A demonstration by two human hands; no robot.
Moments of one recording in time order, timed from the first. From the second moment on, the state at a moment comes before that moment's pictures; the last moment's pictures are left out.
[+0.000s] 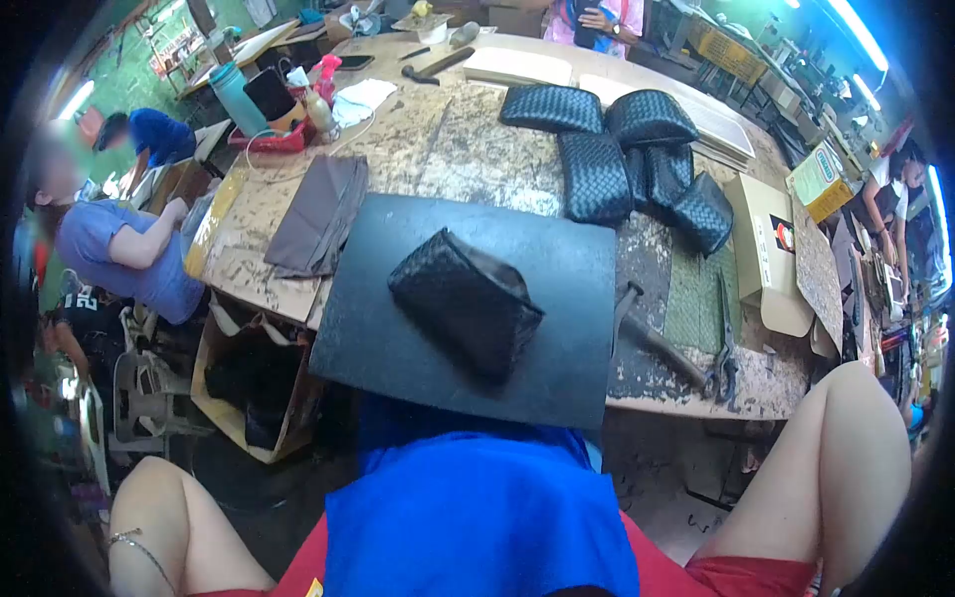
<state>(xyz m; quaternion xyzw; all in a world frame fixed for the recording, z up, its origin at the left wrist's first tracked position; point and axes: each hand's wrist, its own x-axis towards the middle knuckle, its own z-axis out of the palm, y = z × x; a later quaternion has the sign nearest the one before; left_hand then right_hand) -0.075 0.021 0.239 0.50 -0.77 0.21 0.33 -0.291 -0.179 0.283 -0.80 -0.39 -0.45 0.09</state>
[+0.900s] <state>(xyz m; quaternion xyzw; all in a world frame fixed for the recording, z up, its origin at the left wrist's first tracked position) -0.054 -0.014 0.241 0.48 -0.77 0.20 0.36 -0.327 -0.176 0.311 -0.74 -0.42 -0.51 -0.09</state>
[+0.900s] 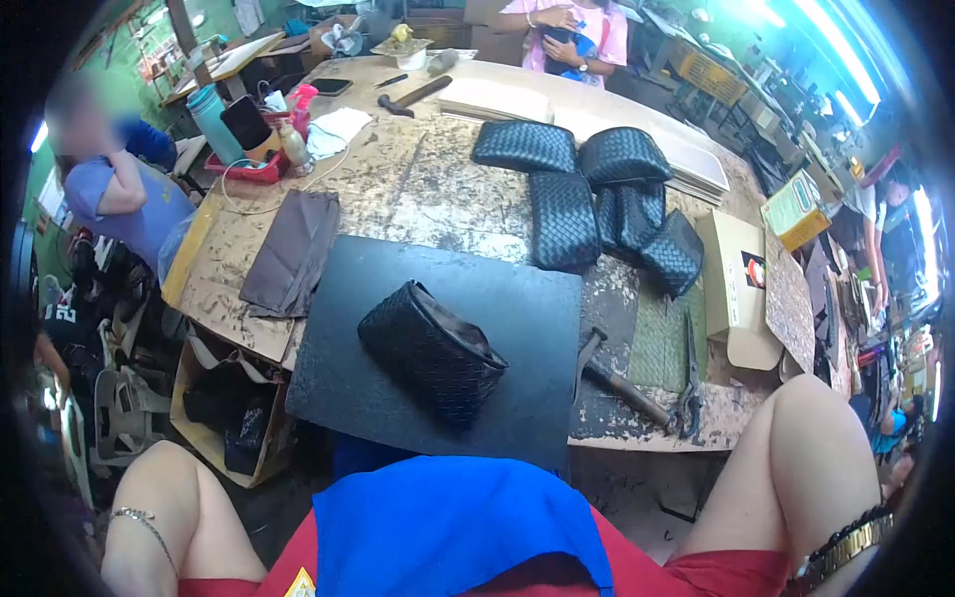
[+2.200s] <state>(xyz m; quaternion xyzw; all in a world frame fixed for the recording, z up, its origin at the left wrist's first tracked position) -0.063 -0.029 -0.042 0.59 -0.29 -0.34 0.67 -0.128 -0.249 0.009 -0.86 0.01 -0.32 0.39</state>
